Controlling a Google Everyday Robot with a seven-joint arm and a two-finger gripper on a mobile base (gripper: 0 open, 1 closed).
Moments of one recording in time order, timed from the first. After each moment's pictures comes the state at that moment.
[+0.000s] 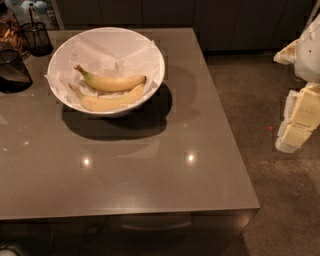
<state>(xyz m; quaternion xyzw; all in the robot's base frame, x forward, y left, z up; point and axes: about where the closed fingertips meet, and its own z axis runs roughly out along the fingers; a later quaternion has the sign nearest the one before) 0.438 -0.216 0.976 -0.60 0.78 -0.03 0.16</state>
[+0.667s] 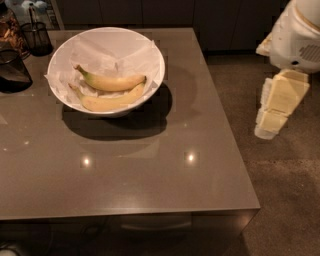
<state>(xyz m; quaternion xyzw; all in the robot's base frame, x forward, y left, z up) 0.459 -0.192 0.981 -0.61 0.78 -0.04 0.14</state>
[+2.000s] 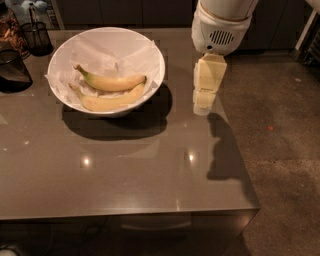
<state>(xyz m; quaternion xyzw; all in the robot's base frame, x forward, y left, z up) 0.526 -0.092 0.972 -0.66 0.74 -0.05 0.13</state>
